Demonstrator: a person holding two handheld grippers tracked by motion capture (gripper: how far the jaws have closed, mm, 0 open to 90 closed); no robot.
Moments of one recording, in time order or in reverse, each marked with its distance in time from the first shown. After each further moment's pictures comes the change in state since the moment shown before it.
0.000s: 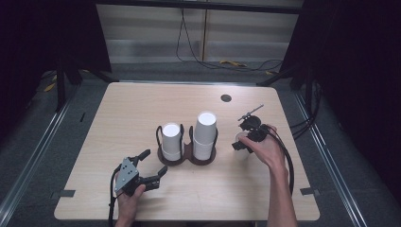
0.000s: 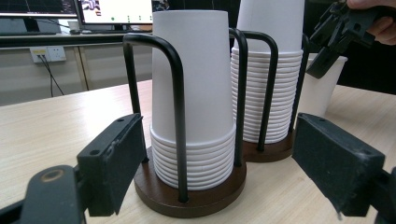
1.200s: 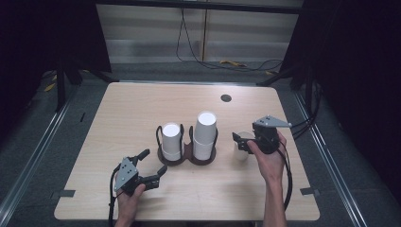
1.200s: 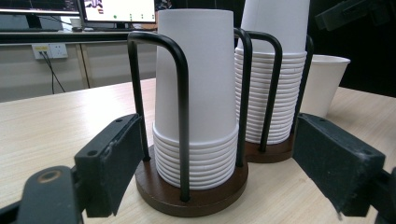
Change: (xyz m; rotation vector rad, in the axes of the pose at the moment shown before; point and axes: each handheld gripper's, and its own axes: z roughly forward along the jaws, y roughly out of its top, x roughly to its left) left arm 0.001 0.000 0.000 0.003 0.009 -0.014; right arm 0.026 -0.042 -0.040 -0.604 -0.076 0.120
